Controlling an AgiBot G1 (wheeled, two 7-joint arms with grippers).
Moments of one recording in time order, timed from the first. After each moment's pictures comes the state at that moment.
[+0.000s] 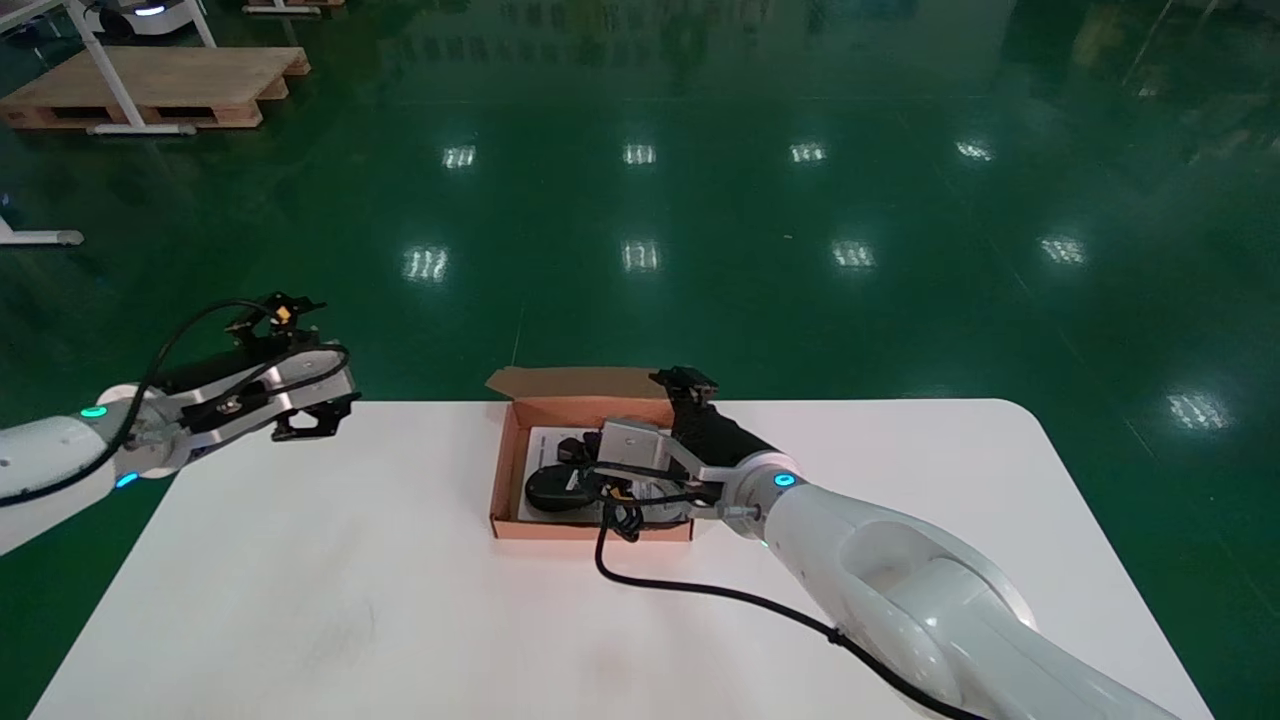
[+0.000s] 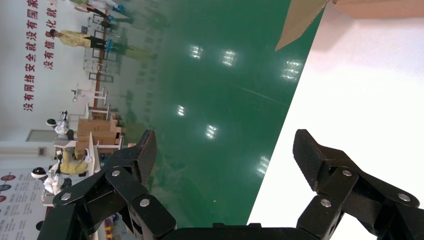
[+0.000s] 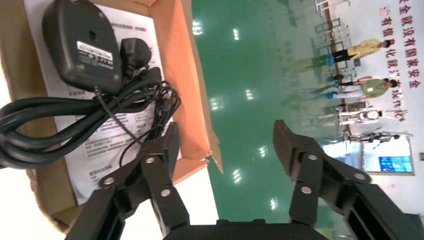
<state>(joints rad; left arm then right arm) -1.42 0.89 0.82 -0.81 1.63 0.37 0.20 1.35 -1.33 -0.90 0.86 -2.46 -0.35 0.55</state>
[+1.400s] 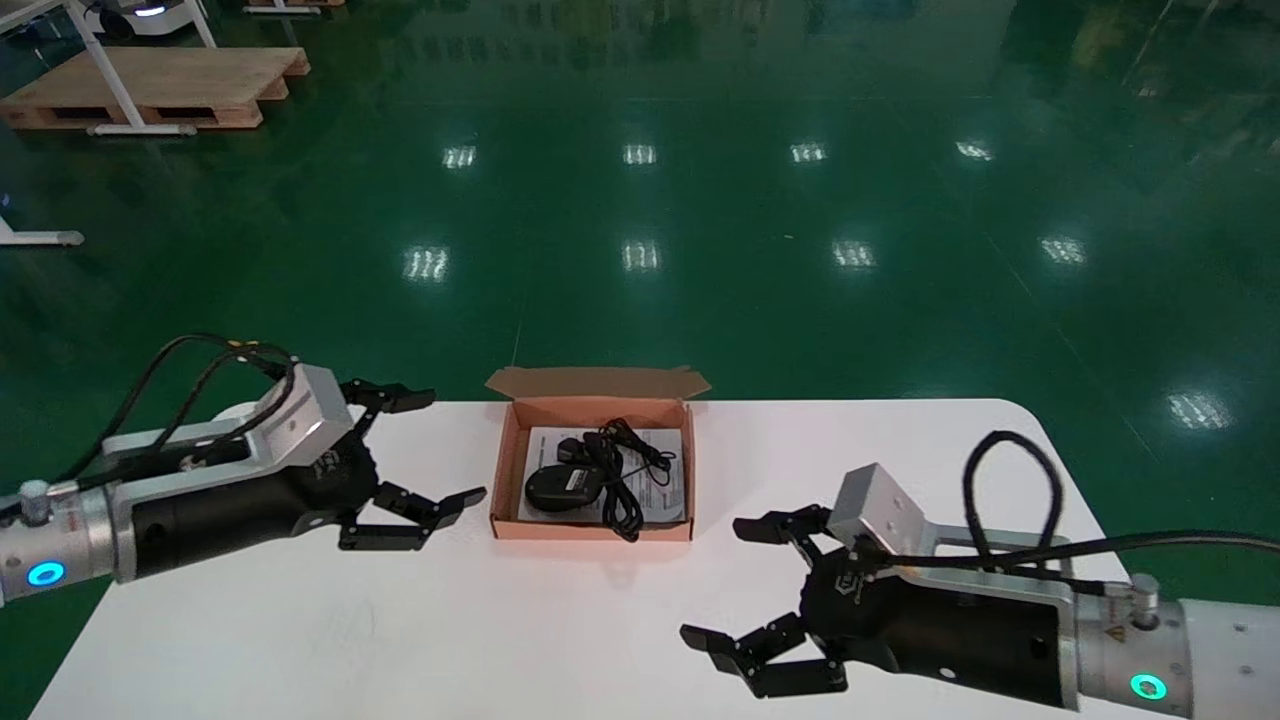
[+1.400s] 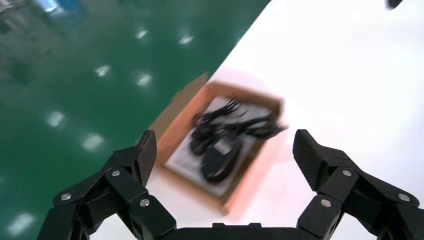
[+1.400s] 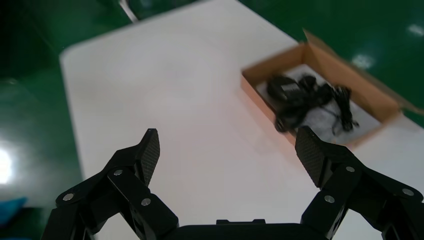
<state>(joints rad) -1.24 0.74 0.53 -1.06 1.15 0.97 0.00 1.15 -0.82 -0.46 1.16 -1.22 -1.17 0.29</state>
